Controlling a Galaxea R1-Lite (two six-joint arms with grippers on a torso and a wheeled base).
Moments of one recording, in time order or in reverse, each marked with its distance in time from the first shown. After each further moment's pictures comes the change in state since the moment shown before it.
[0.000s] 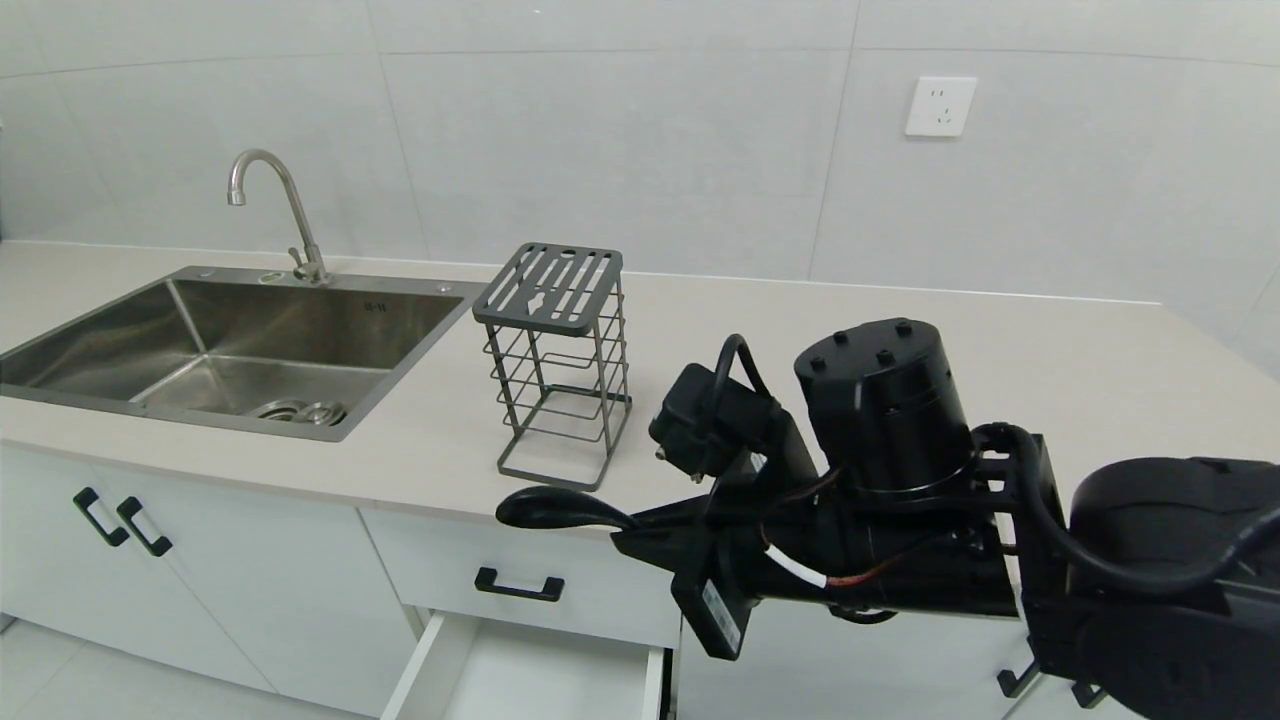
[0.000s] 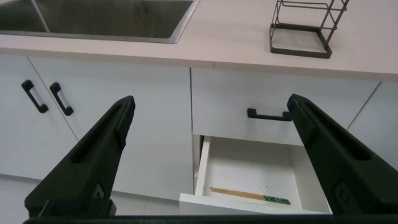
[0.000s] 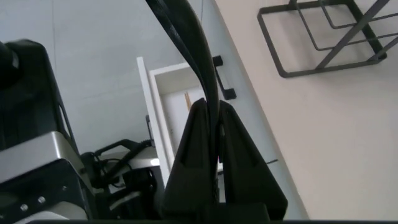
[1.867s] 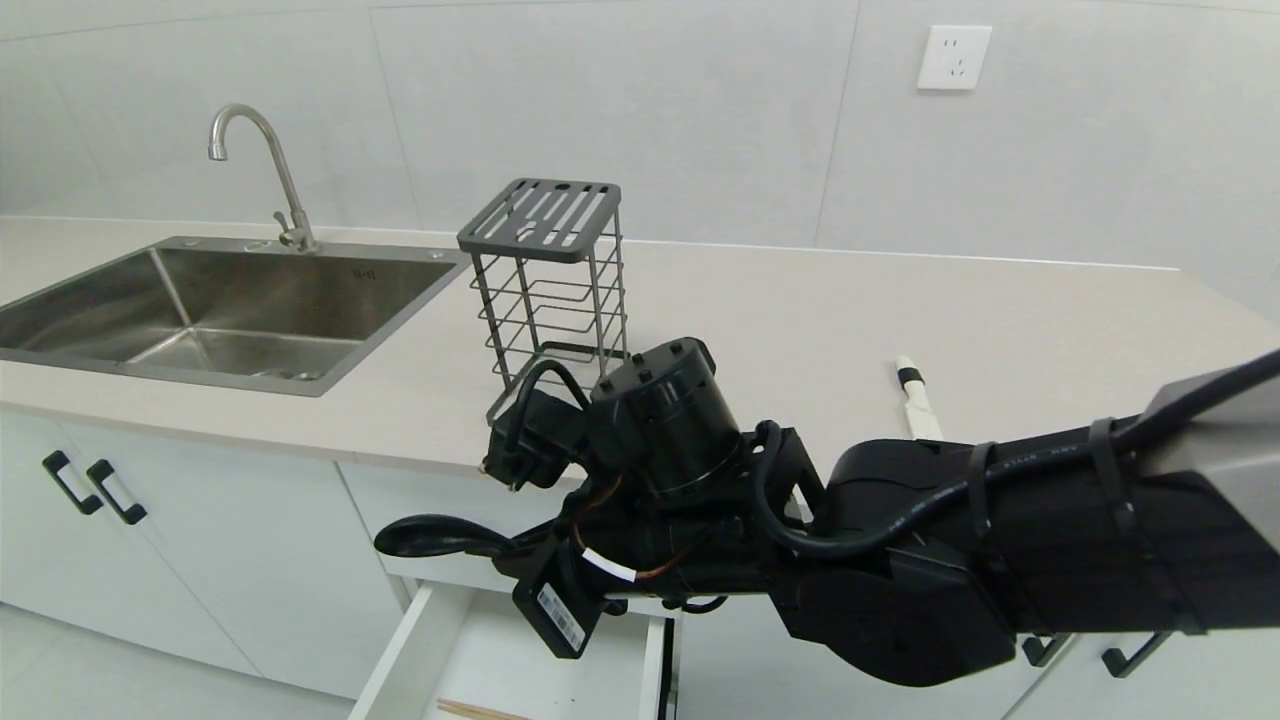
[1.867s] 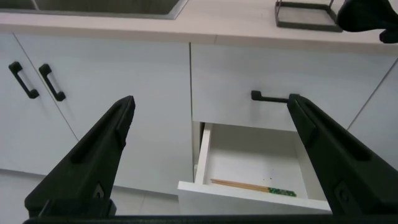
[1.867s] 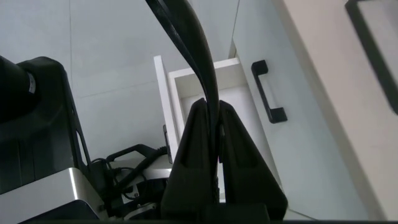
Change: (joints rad) left arm 0.000 0.000 0.000 0.000 0.000 0.000; right arm 0.089 0.276 -0.350 0.140 0.003 0.042
